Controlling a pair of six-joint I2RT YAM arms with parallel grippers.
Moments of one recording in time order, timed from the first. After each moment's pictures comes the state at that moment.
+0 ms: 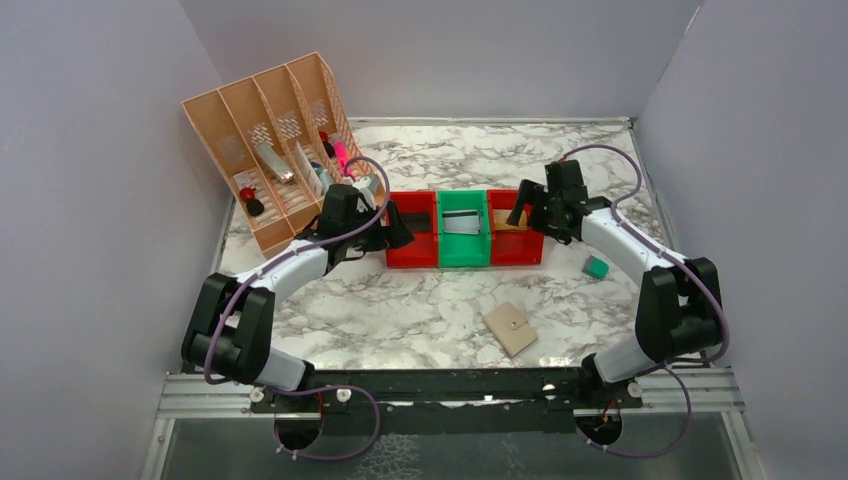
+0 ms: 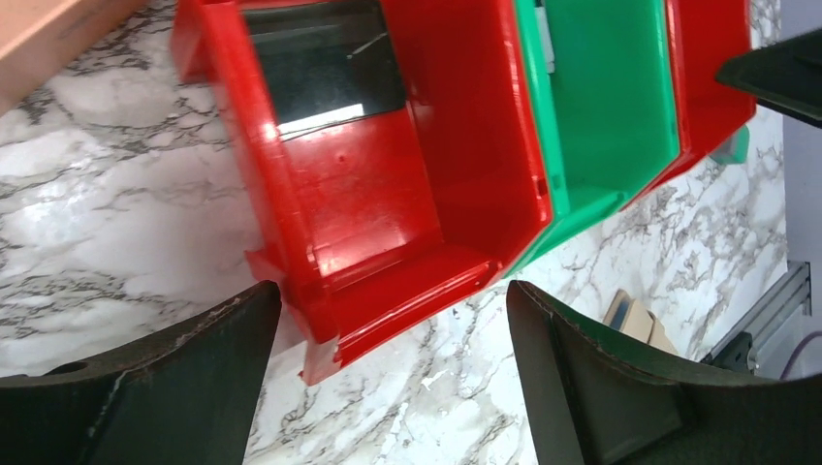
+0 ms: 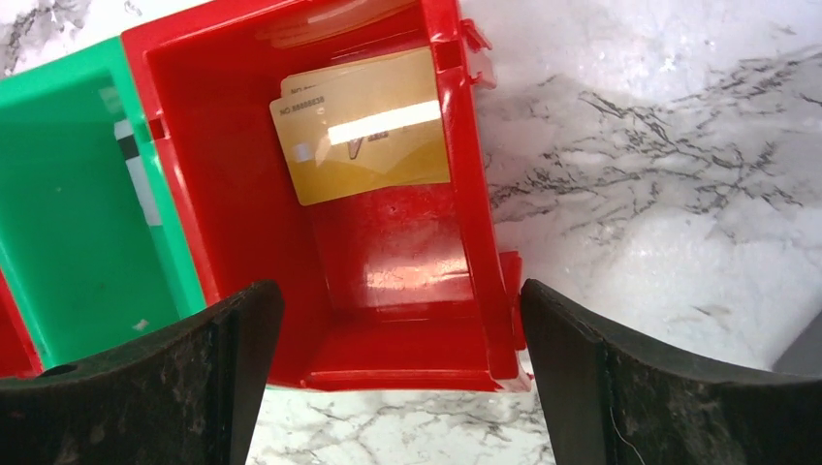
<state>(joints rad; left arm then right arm) -0.33 1.44 0.77 0.02 0.36 -0.47 0.25 1.50 1.00 -0.39 0.02 0.50</state>
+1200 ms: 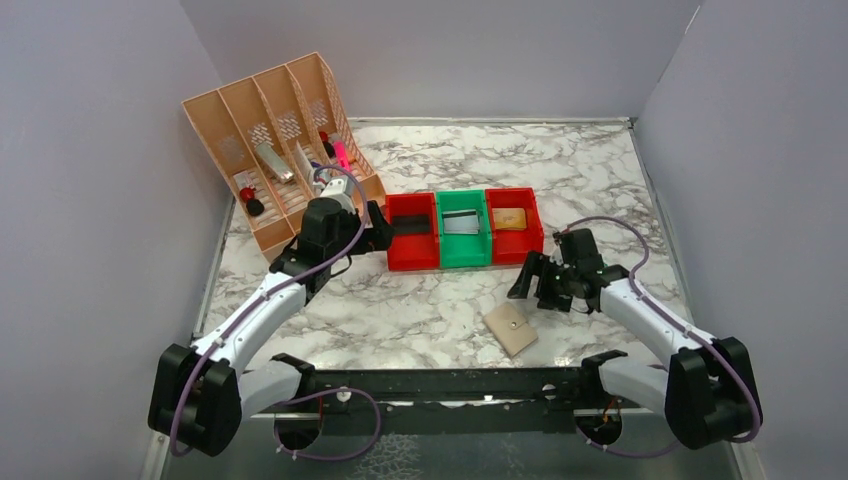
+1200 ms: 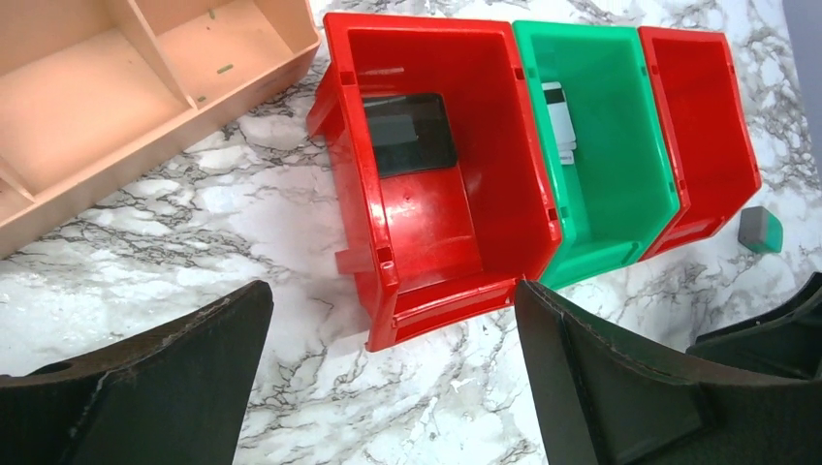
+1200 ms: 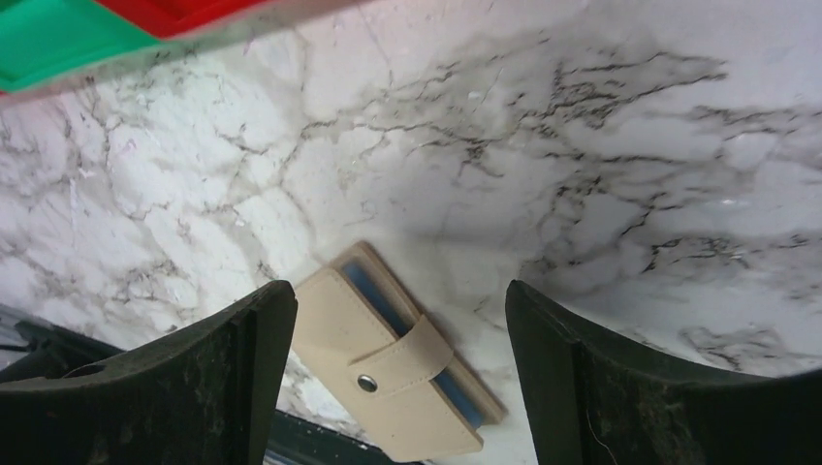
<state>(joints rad) -0.38 1.11 0.66 -0.05 0.09 -0.47 0.25 1.11 0.51 -0.43 -0.25 0.54</state>
